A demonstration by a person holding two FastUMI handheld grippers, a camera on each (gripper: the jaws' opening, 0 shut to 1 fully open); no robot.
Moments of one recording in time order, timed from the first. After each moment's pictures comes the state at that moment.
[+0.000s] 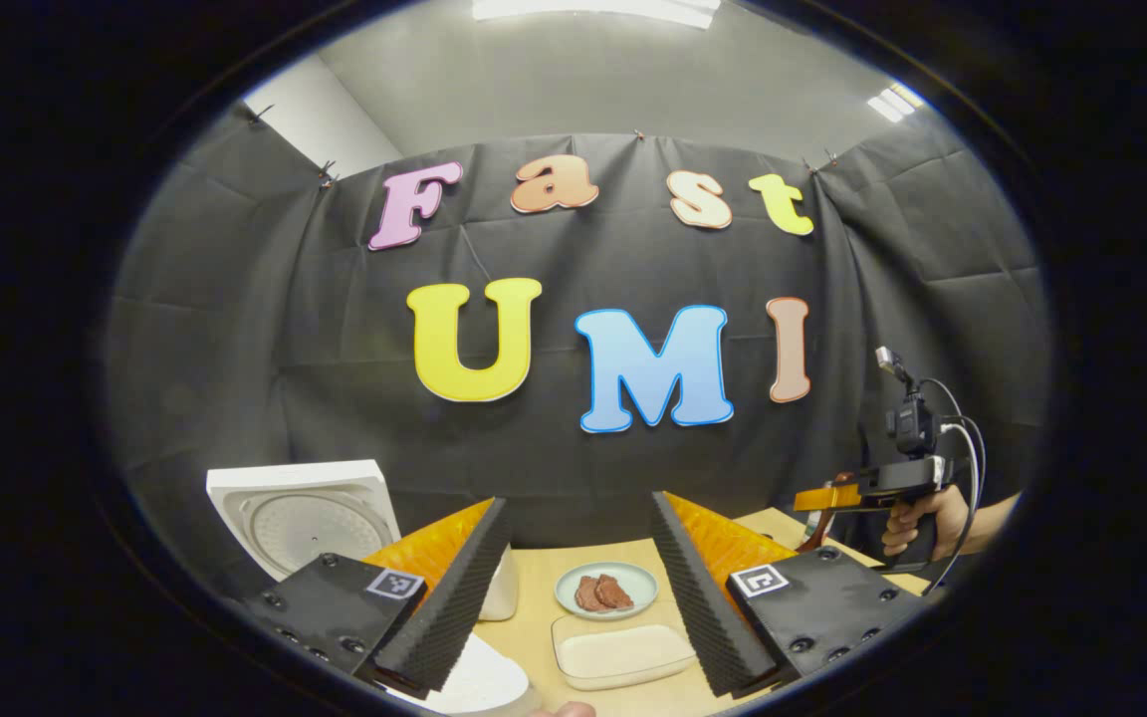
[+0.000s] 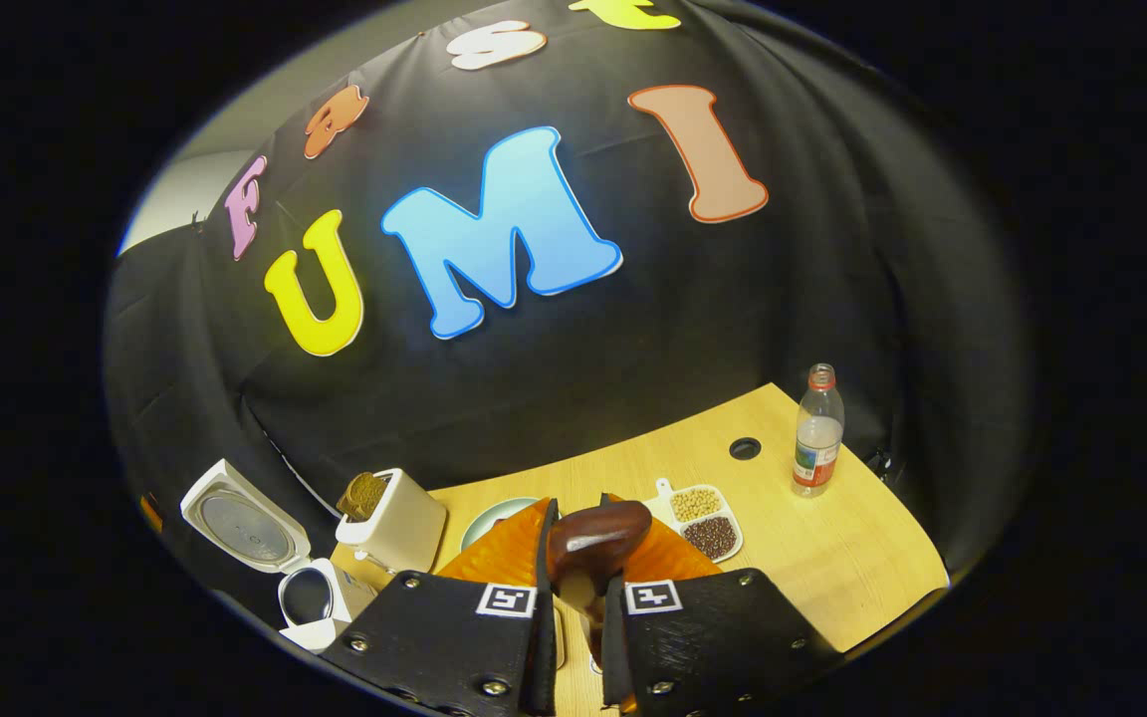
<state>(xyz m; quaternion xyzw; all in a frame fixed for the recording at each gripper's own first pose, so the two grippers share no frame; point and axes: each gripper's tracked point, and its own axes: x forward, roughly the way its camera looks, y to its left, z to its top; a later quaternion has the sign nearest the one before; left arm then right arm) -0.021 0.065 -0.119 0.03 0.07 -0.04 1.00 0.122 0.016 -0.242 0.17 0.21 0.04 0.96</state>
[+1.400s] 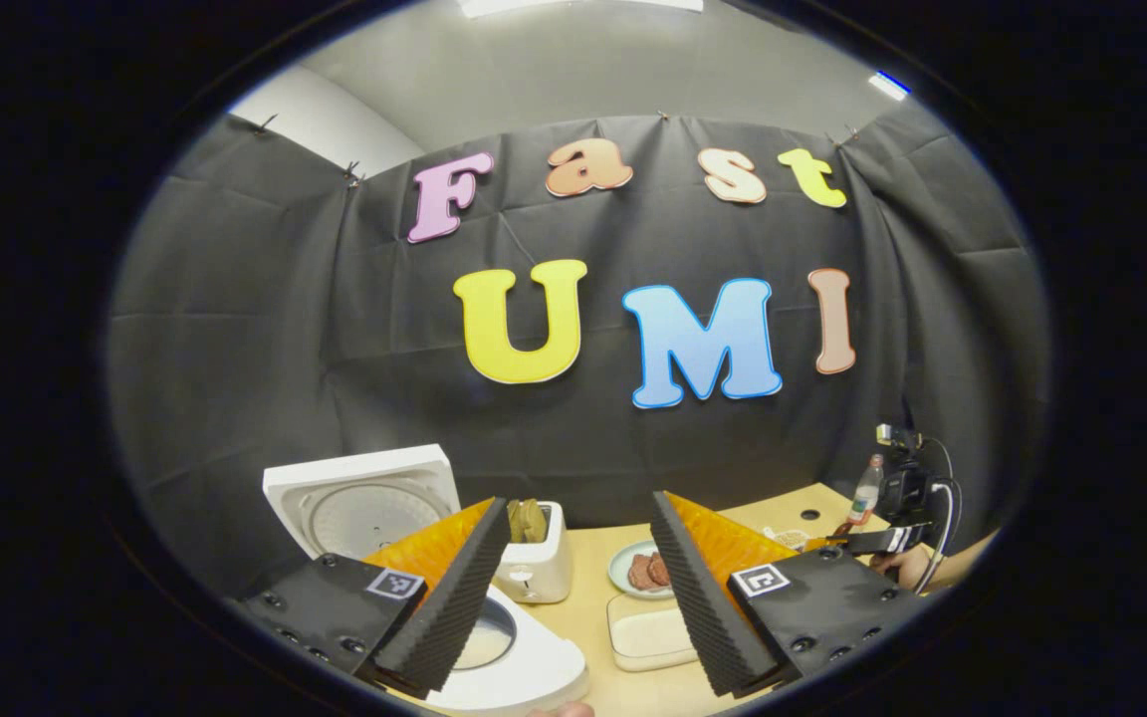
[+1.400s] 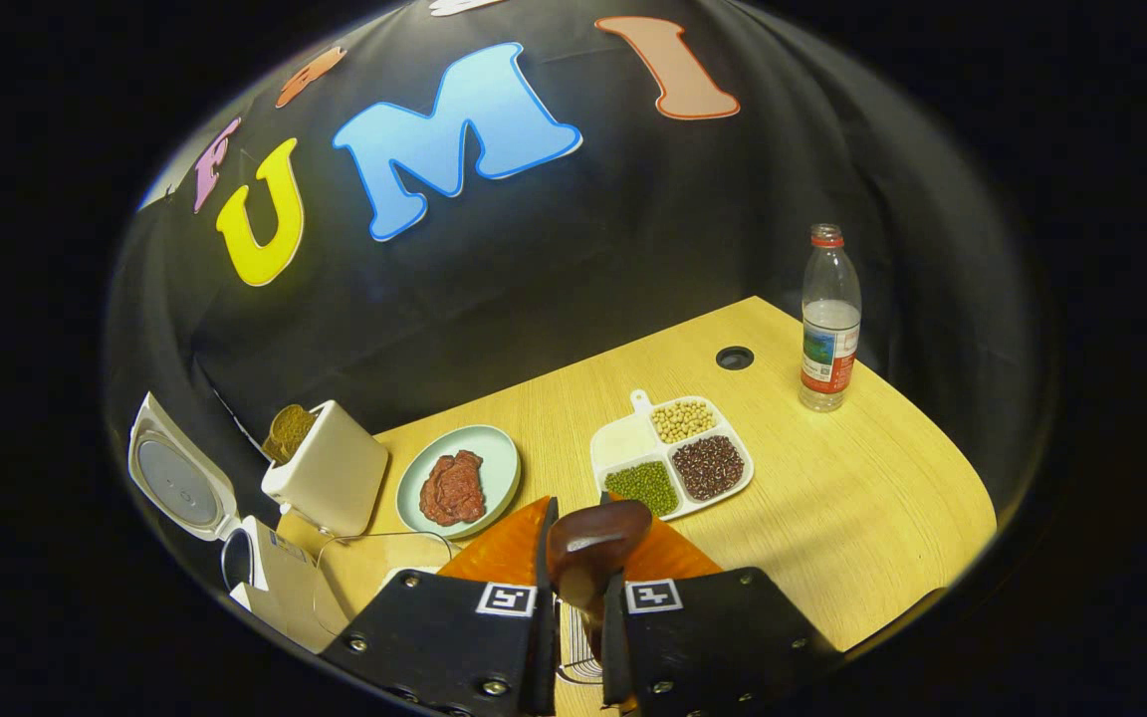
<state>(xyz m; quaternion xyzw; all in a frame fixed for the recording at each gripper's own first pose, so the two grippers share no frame) -0.034 0.109 -0.129 0.05 0.10 0.02 0.99 0.138 0.039 -0.385 0.16 0.28 0.01 0.95</state>
